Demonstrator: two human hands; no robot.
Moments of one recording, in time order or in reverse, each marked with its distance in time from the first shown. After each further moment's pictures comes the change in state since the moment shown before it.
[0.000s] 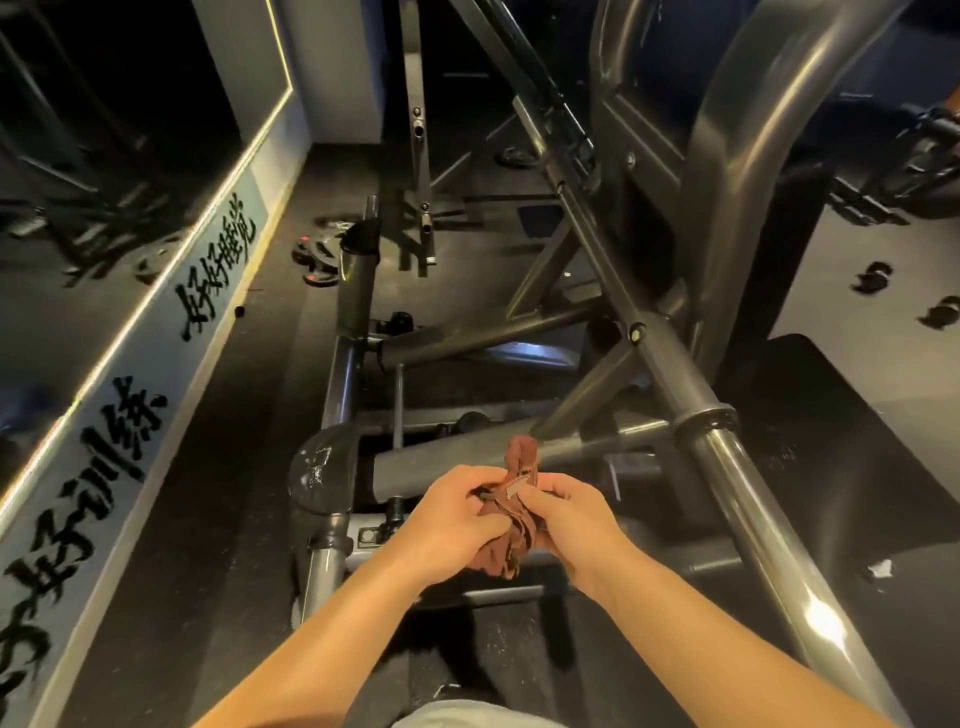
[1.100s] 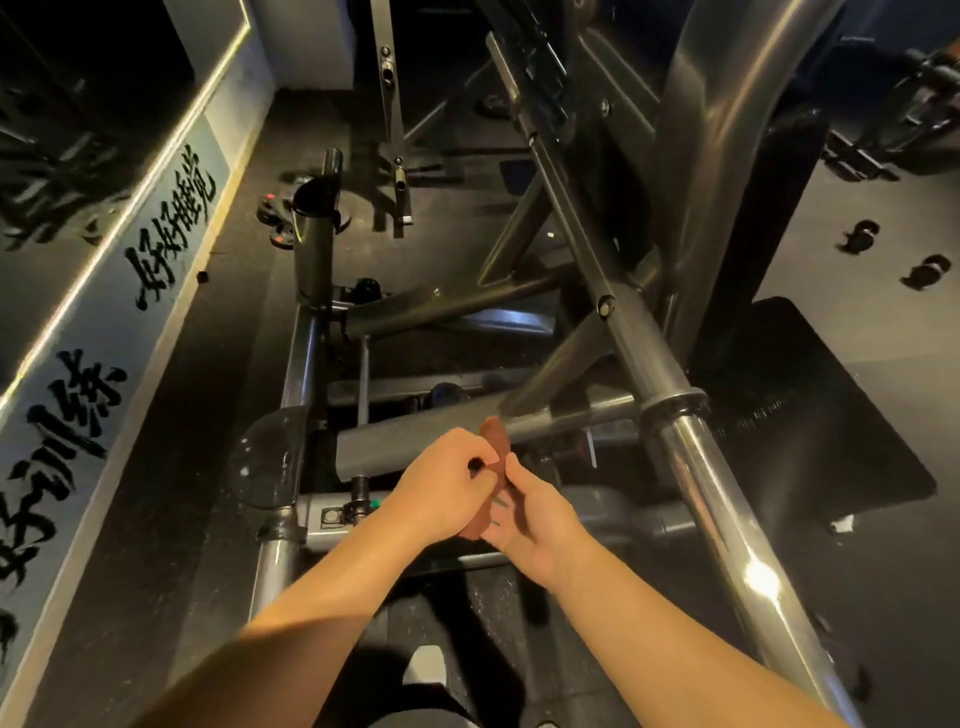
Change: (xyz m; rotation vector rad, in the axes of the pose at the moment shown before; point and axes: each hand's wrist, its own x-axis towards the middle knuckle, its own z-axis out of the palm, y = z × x) left_hand 0.062 0.014 0.033 0.383 0.030 0.045; right_hand 0.041 0.024 -0.018 0.711 -0.124 0.327
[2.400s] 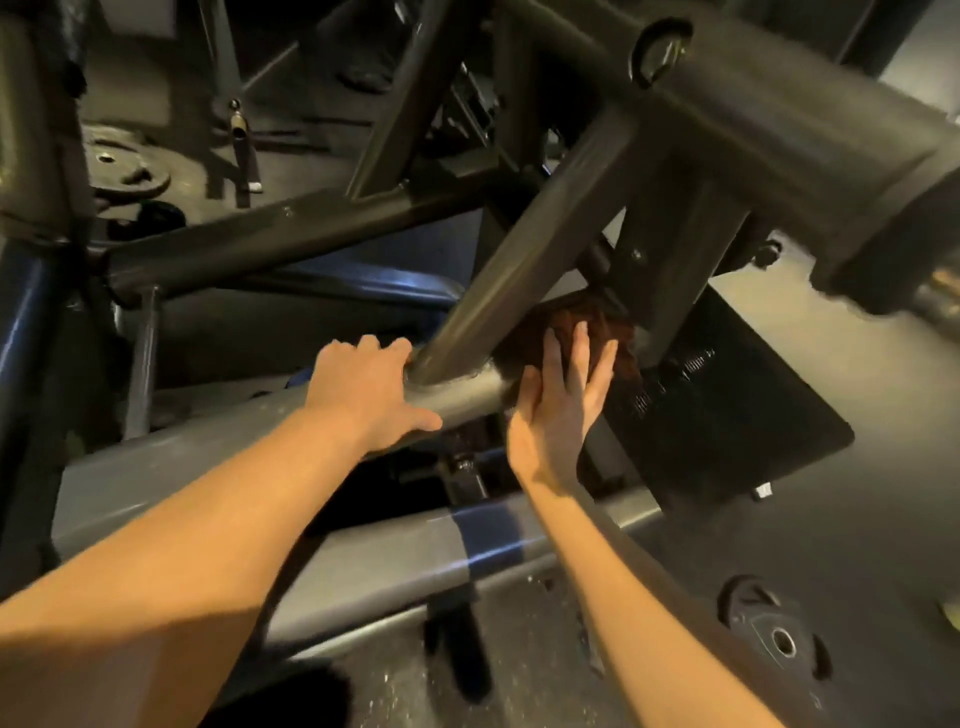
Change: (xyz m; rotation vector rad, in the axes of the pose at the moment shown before) left_hand 0.266 -0.137 0.131 0.745 0.077 0.158; right_hand 0.298 -0.054 -0.177 -1.295 0.970 -1.333
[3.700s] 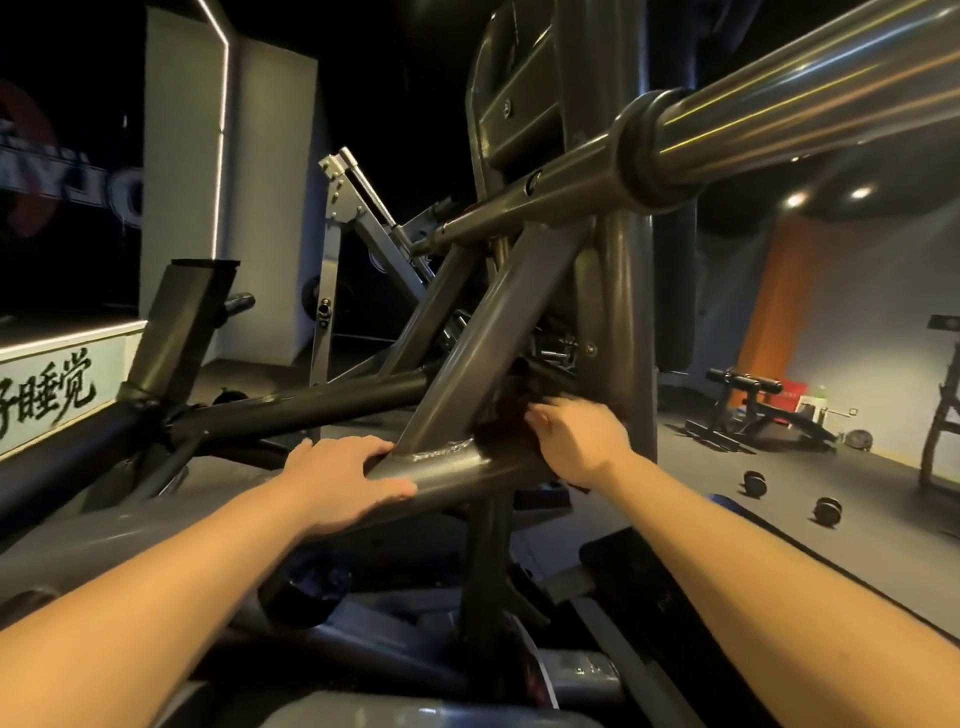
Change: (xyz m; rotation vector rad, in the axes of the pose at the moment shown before) left_hand -0.019 -0.003 0.068 -0.300 0.427 -0.016; right_hand 0.094 0.043 -0.049 -0.338 -0.136 -0.655
